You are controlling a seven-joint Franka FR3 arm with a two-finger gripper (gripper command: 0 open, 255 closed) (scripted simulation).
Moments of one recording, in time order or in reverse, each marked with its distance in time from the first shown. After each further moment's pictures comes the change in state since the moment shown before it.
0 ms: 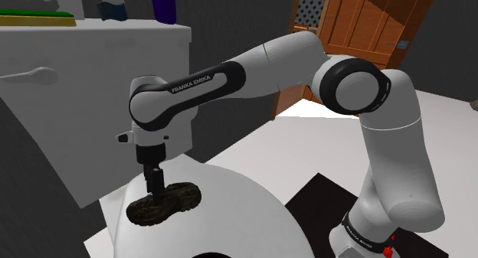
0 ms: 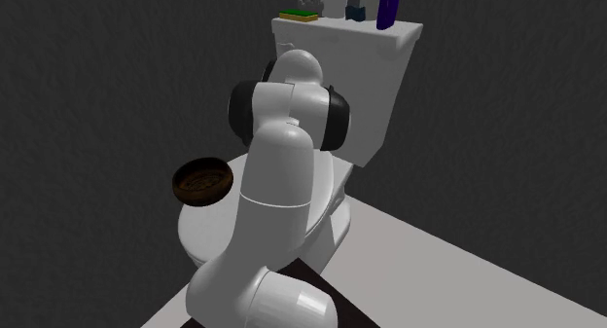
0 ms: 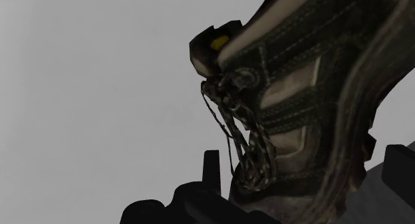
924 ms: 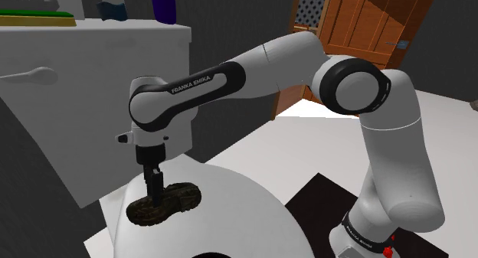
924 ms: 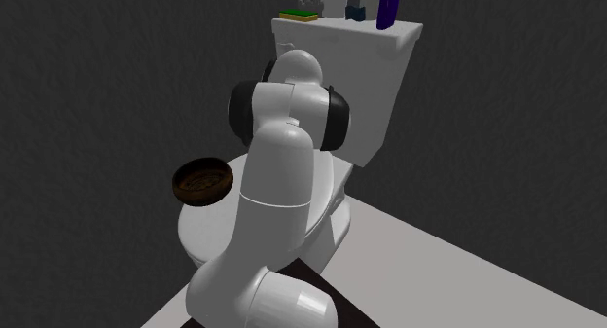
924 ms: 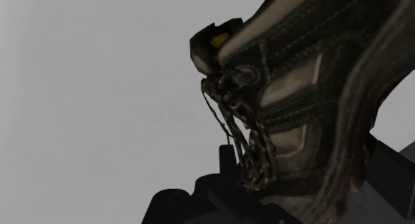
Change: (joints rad) arm 0.001 0.001 0.001 -0.001 0.001 0.004 0.000
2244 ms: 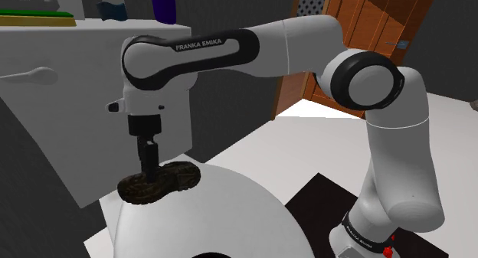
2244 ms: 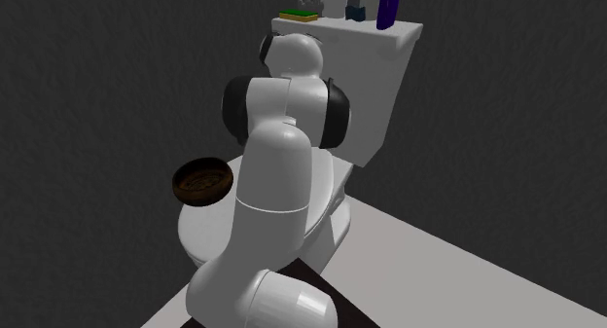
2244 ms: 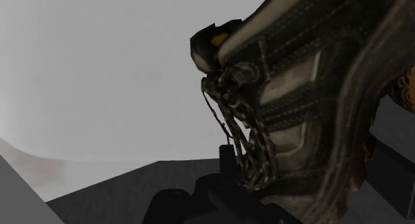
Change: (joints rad) arm -0.007 -0.065 0.006 0.139 -0.002 -0.195 0.065
